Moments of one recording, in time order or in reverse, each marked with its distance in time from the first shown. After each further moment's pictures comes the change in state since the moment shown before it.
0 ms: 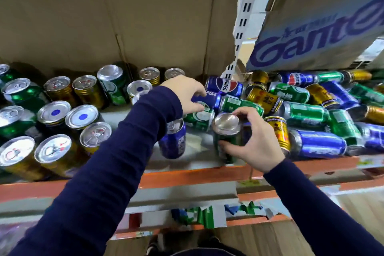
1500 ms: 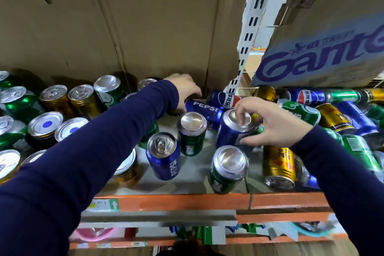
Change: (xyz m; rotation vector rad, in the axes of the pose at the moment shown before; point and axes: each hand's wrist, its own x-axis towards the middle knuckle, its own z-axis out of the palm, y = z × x) left_hand 0.099 -0.069 0.015 0.314 -0.186 0.047; right_hand 0.099 0.038 -0.064 -0.111 -0.525 -0.198
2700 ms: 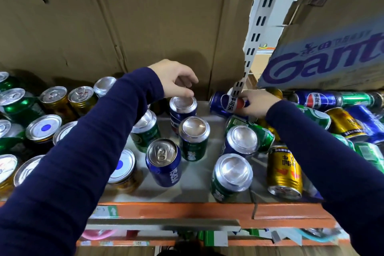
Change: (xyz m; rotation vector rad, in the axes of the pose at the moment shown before) left_hand -0.051 -0.008 -0.038 -0.576 0.216 -0.056; right_hand 0.085 0.059 0.007 -0.262 -0.155 0.509
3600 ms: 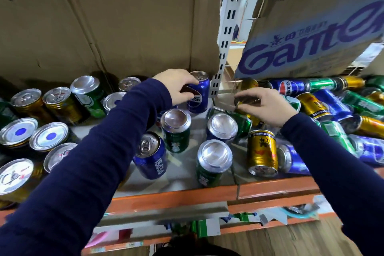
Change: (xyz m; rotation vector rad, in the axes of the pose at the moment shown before) left_hand 0.014 0.040 0.041 0.227 0.035 0.133; right_hand -0.093 0.029 0.004 0.274 0.337 -0.144
